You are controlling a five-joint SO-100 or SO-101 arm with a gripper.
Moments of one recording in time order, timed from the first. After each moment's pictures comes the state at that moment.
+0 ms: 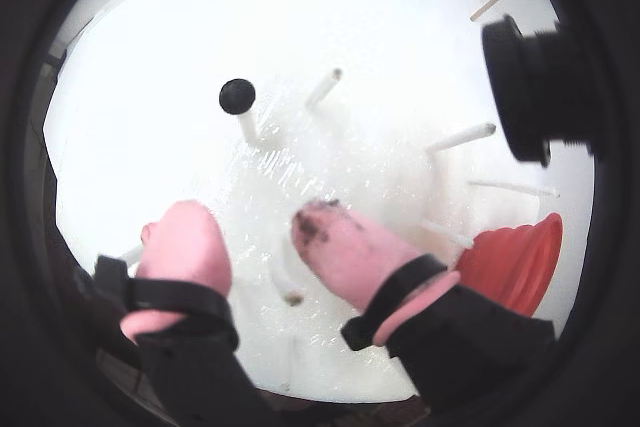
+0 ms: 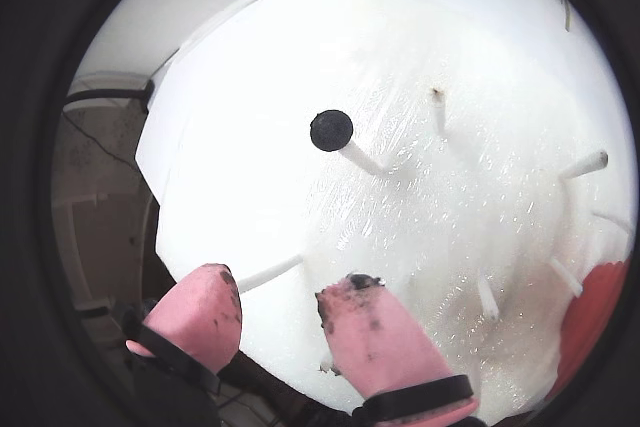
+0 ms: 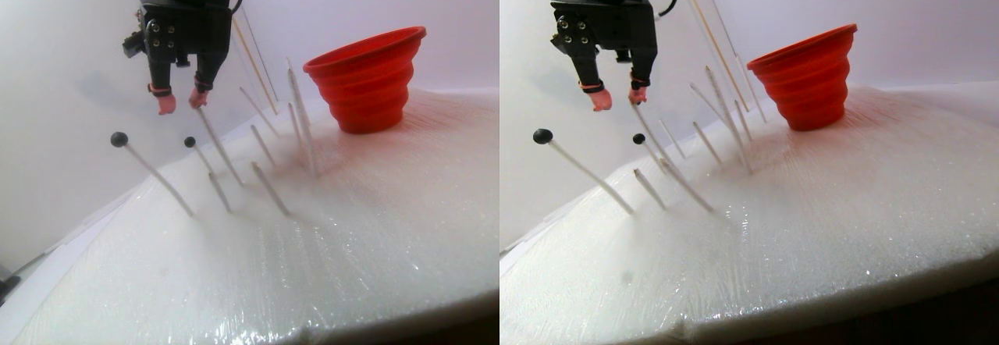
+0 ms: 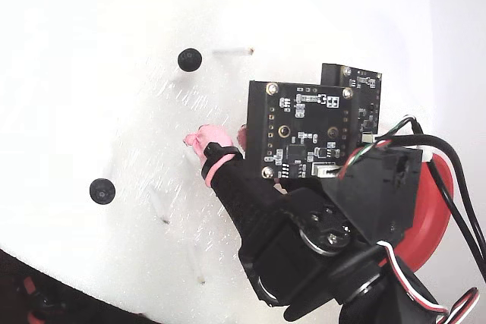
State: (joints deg) arm -11.2 108.1 135.7 -1.2 -112.7
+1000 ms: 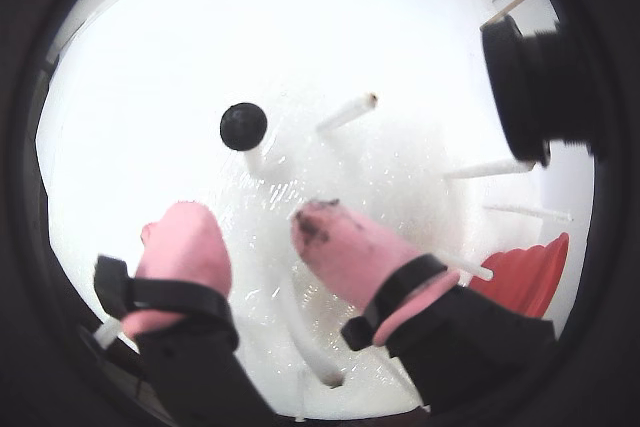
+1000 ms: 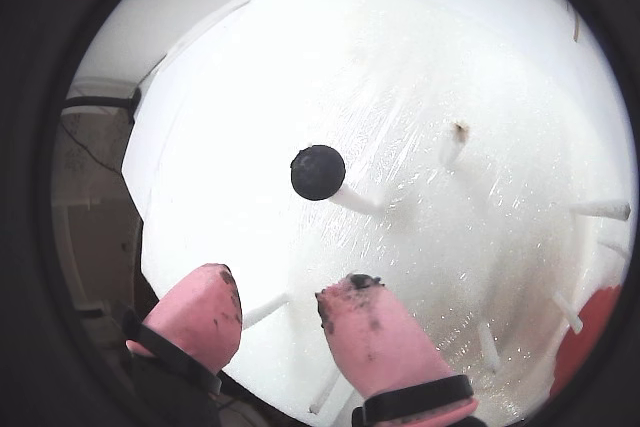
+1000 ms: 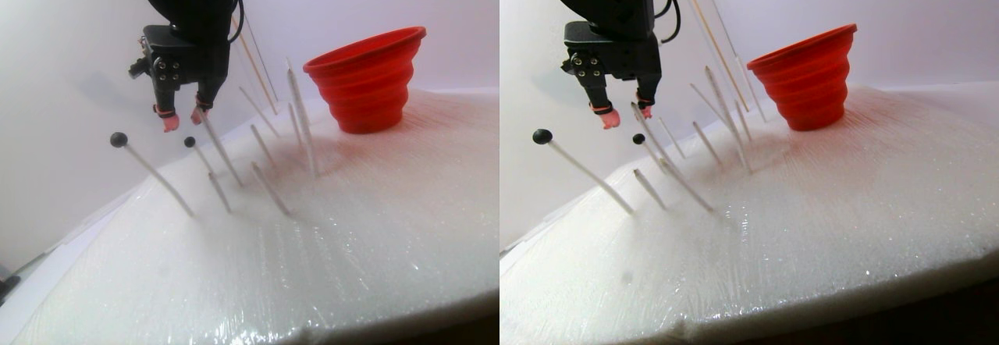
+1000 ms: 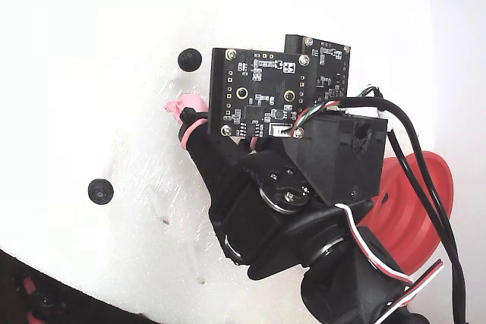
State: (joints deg) arm -11.2 95.3 130.7 -11.9 -114.3
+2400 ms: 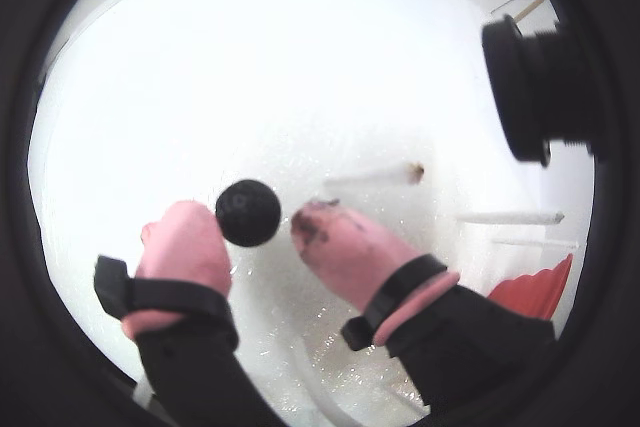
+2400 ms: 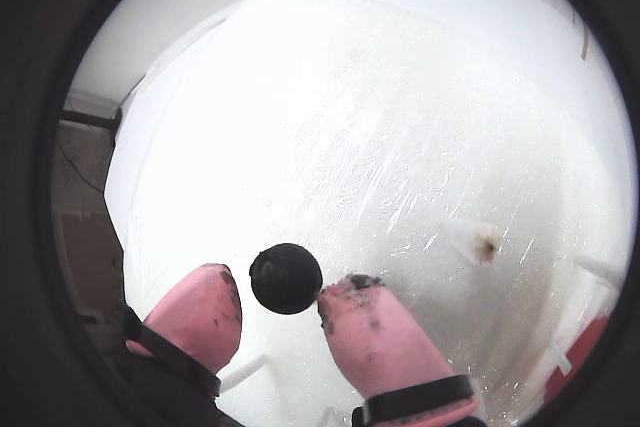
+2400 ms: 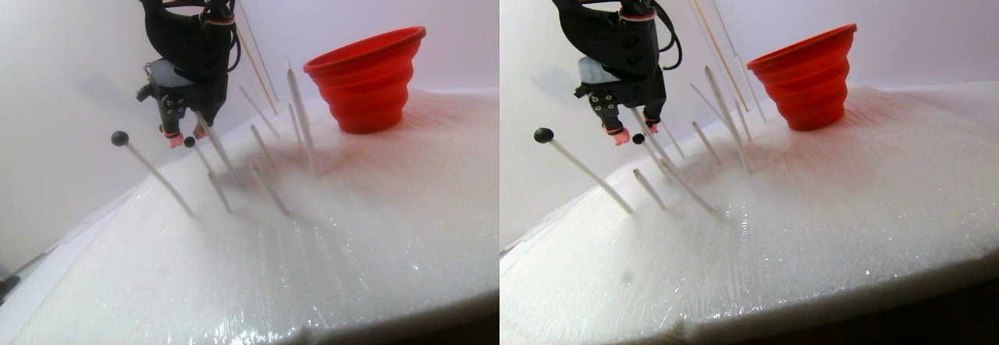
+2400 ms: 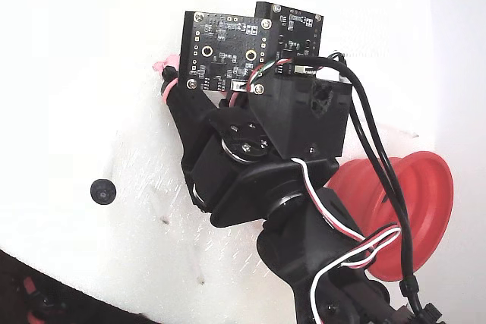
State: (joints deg) arm -11.2 78.6 120.9 -23.7 -116.0
